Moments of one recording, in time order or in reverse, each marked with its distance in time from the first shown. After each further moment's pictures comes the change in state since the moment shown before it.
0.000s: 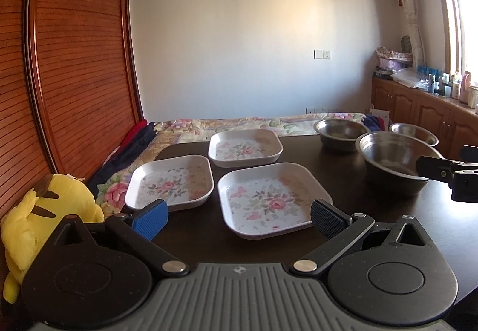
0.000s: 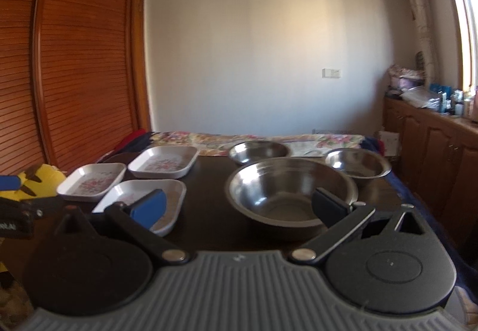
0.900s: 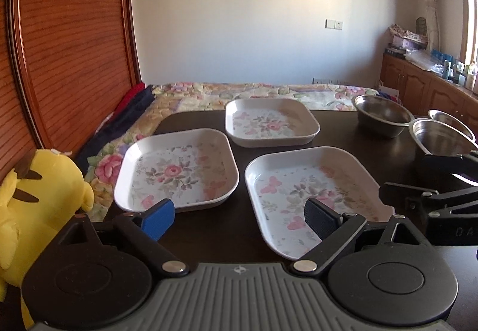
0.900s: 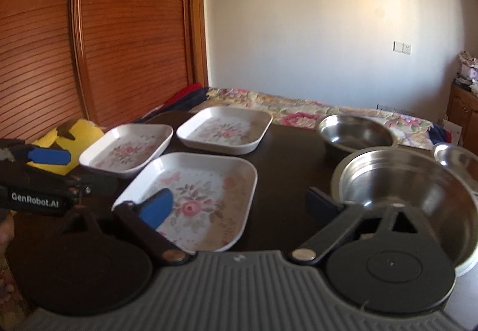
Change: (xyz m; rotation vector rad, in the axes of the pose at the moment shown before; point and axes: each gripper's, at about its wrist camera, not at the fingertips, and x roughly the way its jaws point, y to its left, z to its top) left arm 0.093 0.045 0.012 -0.046 0.162 -0.023; right arm 0.098 0.052 0.004 -0.119 0.193 0.209
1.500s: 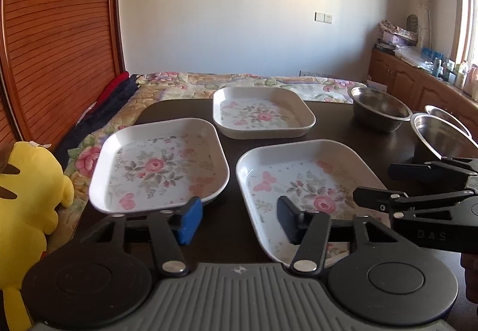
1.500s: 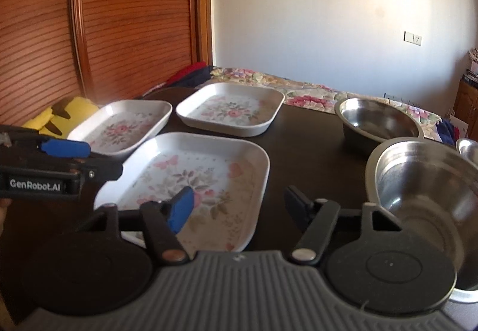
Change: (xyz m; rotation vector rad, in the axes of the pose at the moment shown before) left arm 0.025 0.004 0.002 -0.002 0.034 -0.072; right arm 0.032 0.009 -0.003 -0.039 0.078 -0.014
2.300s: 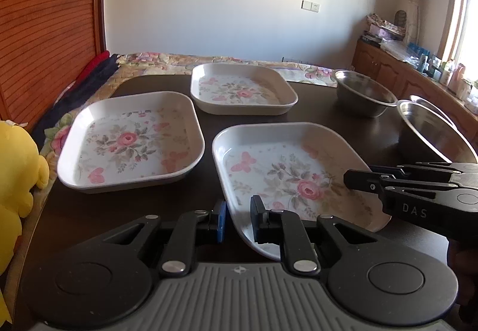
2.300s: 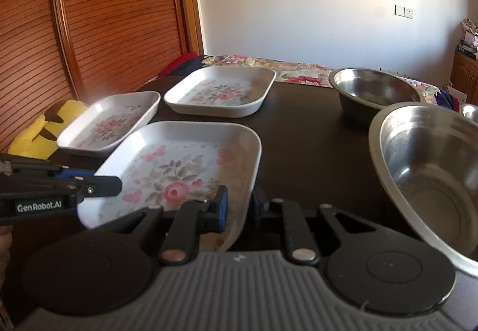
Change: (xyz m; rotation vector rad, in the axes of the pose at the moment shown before) left arm 0.011 -0.002 -0.010 -0.027 0.057 -0.095; right arm 0.006 -0.011 -0.011 0.092 0.026 0.010
